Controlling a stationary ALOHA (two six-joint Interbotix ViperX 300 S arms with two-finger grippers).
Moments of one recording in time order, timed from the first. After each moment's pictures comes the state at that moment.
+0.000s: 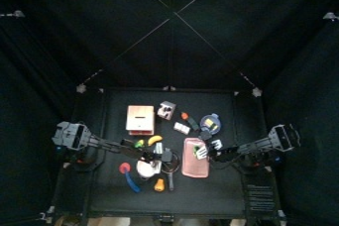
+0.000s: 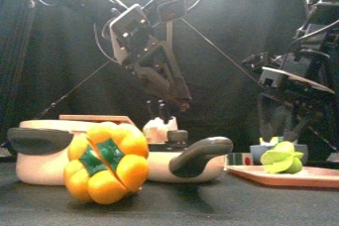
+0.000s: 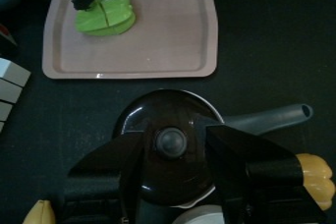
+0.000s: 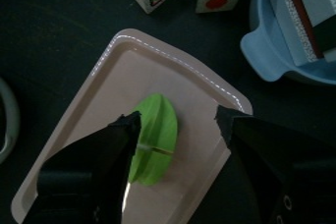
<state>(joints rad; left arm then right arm) -0.12 0.09 0.52 0.41 0.14 -0.40 0.18 -0.21 0.92 -0.83 0.74 1.87</state>
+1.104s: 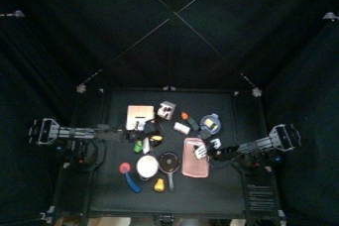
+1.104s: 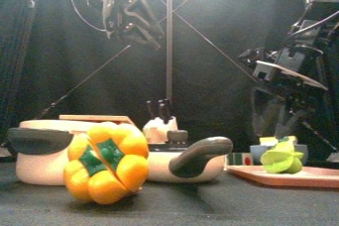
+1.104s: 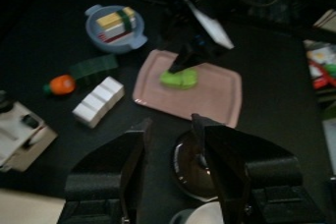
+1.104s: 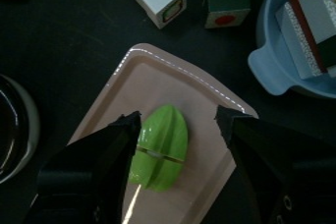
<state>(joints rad) 0.07 -0.30 0.56 0.29 0.29 -0.41 0.16 -0.22 0.89 -0.85 0.74 1.87</state>
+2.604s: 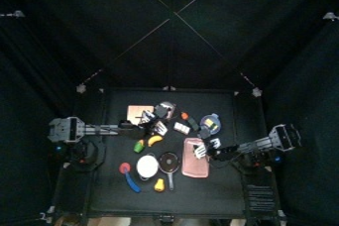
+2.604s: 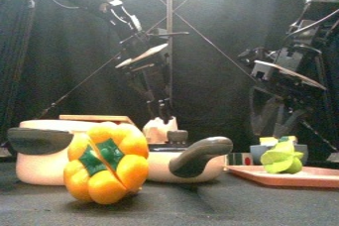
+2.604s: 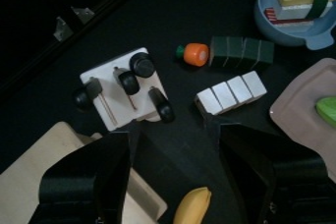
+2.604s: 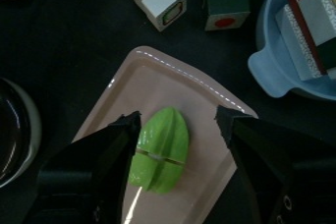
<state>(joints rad) 0.15 0.03 0.35 0.88 0.67 -1.20 0.15 -0.22 0.89 -0.85 0.74 1.87</state>
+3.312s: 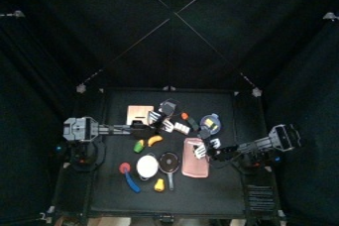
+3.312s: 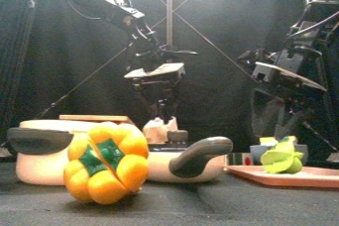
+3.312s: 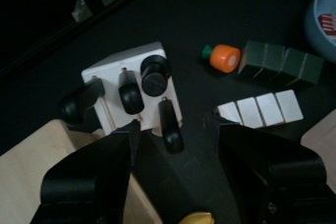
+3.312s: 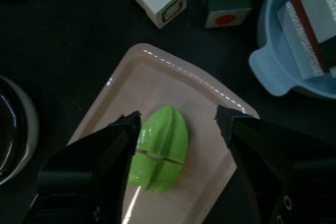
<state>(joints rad) 0.16 0.20 0.21 0.88 0.83 -1.30 0.15 -0.21 0.90 -0.85 0.73 1.87</state>
